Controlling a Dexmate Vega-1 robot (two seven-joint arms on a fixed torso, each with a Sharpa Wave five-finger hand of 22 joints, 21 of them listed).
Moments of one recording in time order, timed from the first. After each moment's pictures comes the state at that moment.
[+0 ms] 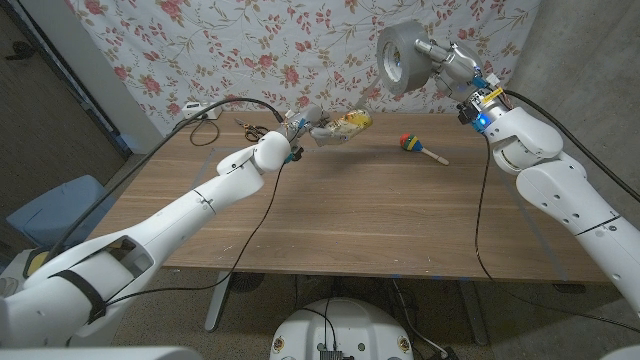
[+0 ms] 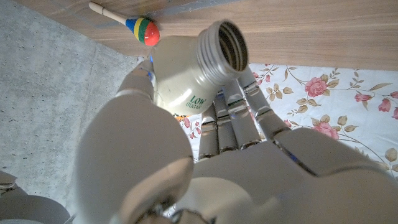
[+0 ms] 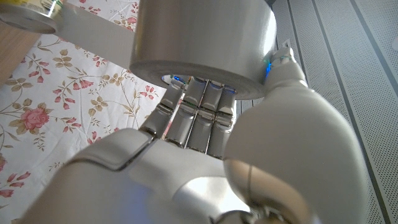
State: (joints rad) left arm 0.53 0.58 0.73 -1.64 0.25 0.22 0.07; left_hand 1.01 -0.05 0.32 -0.06 0.50 0.69 0.20 0.44 0.56 0.69 0.10 0.69 0.75 0.94 -0.06 0.46 0.96 0.35 0.00 1.20 0.18; right arm -0.95 -0.78 -0.13 -1.98 0.86 0.18 0.16; right_hand 1.01 -0.09 0.16 -0.10 0.24 1.06 0.01 0.28 0.35 1.07 -0.04 0.70 0.56 0.93 -0.11 0.66 1.09 0.50 0.04 0.80 0.23
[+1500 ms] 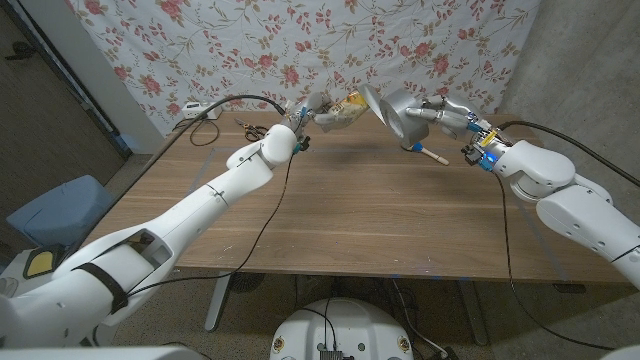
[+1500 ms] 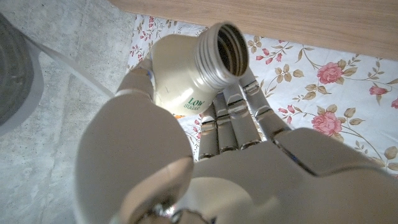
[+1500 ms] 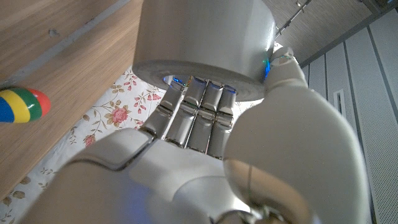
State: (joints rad) left arm 0.50 0.49 0.70 -1.55 0.14 0.15 0.17; left_hand 1.01 -0.05 0.32 -0.06 0.50 0.71 0.19 0.42 0.57 0.71 0.10 0.68 0.77 0.95 -0.06 0.46 0.98 0.36 0.01 1.20 0.18; right arm -1.08 -0.92 -0.15 -1.94 0.65 0.17 0.16; right_hand 1.01 -0.09 0.16 -0.11 0.23 1.06 0.02 0.26 0.35 1.07 -0.04 0.69 0.56 0.92 -0.12 0.67 1.09 0.47 0.04 0.83 0.22
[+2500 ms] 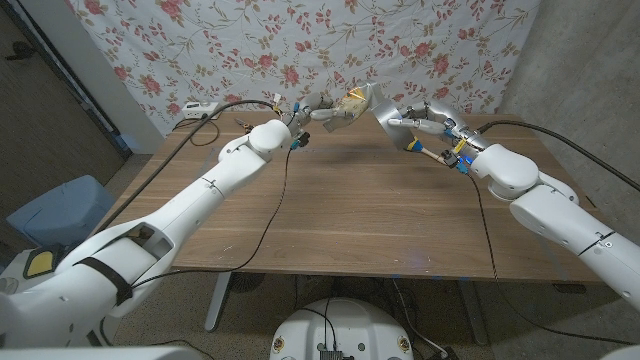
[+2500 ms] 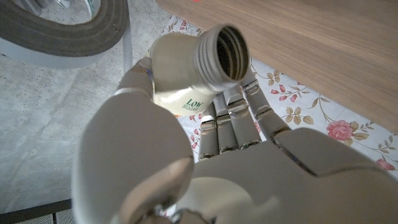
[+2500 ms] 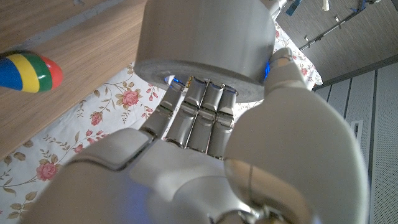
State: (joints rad) left arm 0.47 0.48 0.64 -1.46 -0.16 0.08 -0.02; left_hand 1.02 -0.06 0.32 -0.06 0.50 0.73 0.19 0.41 0.58 0.72 0.10 0.67 0.81 0.96 -0.06 0.46 0.98 0.37 0.01 1.21 0.18; right arm -0.97 -0.86 -0.29 -1.87 0.40 0.15 0.03; right_hand 1.00 -0.08 0.17 -0.11 0.23 1.05 0.01 0.25 0.36 1.06 -0.04 0.67 0.56 0.91 -0.12 0.68 1.07 0.45 0.03 0.85 0.21
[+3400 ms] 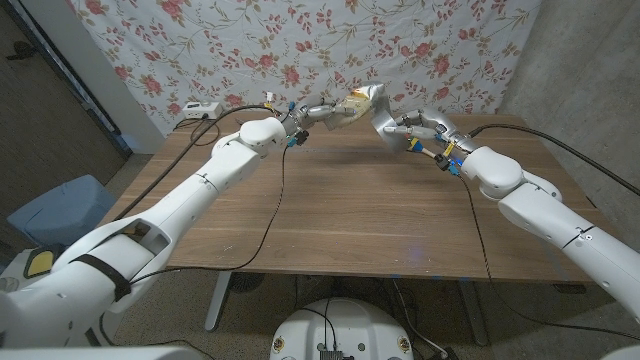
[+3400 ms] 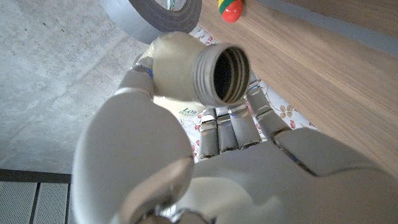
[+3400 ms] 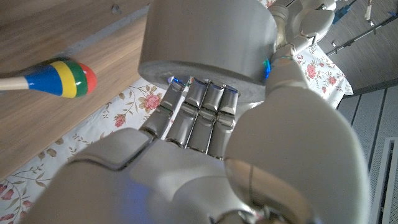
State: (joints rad) left arm 0.46 0.48 0.61 -1.44 -0.38 0.08 -0.17; left_hand 1.02 -0.06 0.33 -0.07 0.52 0.74 0.19 0.40 0.59 0.74 0.11 0.66 0.90 0.98 -0.06 0.46 0.99 0.40 0.02 1.23 0.18; right arm -0.90 -0.83 -0.36 -1.78 0.33 0.10 0.00; right_hand 1.00 -0.08 0.17 -0.11 0.23 1.08 -0.01 0.25 0.35 1.06 -0.05 0.67 0.56 0.90 -0.13 0.69 1.07 0.45 0.03 0.87 0.20
